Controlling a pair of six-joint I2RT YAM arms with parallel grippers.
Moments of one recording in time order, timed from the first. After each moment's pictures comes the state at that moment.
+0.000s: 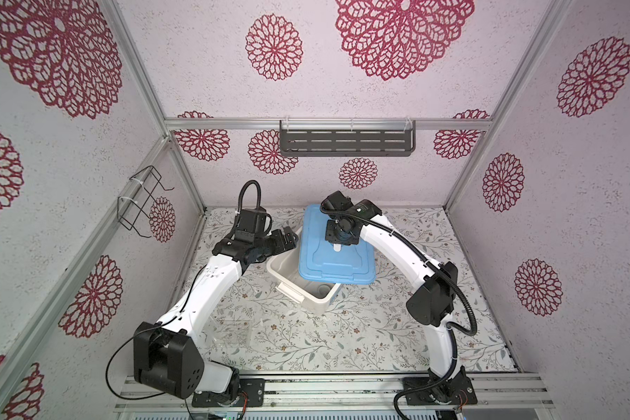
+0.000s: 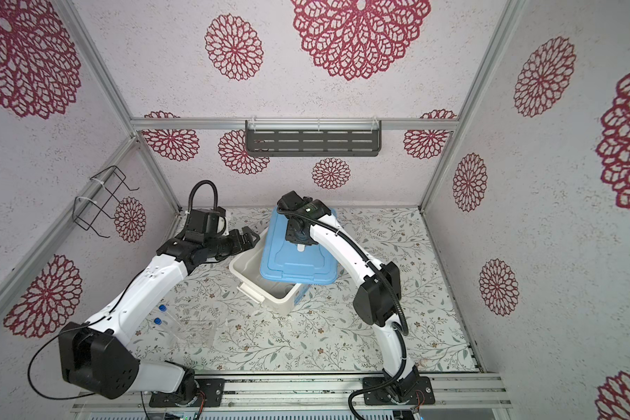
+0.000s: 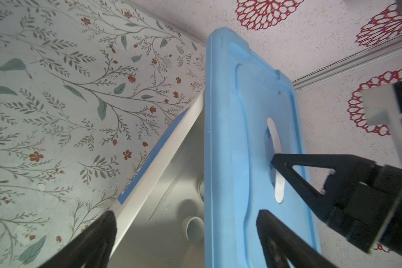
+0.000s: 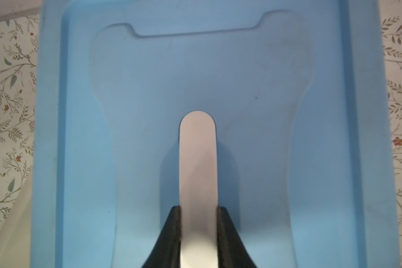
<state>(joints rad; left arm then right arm) -0.29 1.40 1.25 -0.56 0.21 -0.59 0.72 2.10 2.23 -1.21 0.25 0.78</state>
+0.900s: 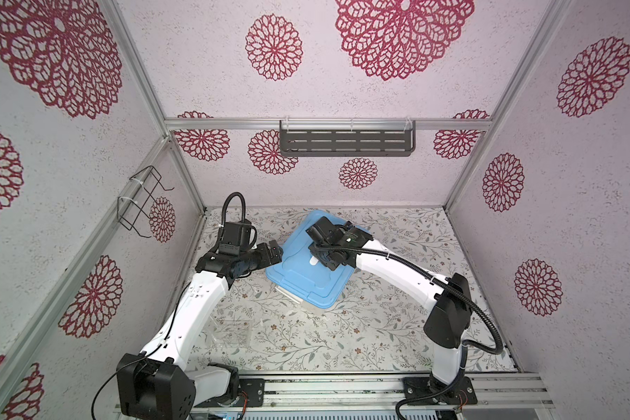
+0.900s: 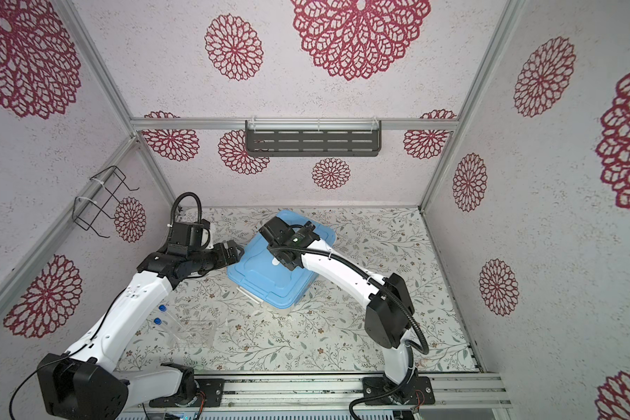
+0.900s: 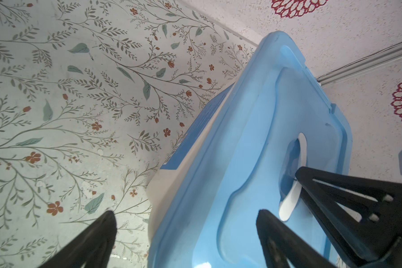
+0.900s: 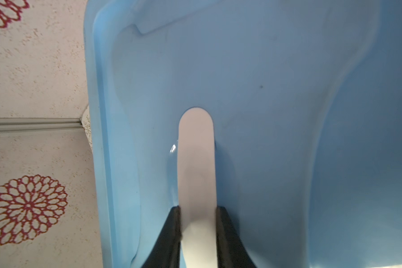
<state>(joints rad) -0.20 1.27 1.13 -0.68 0.18 -0.50 0.90 1.88 1.79 -0.83 0.32 1.52</state>
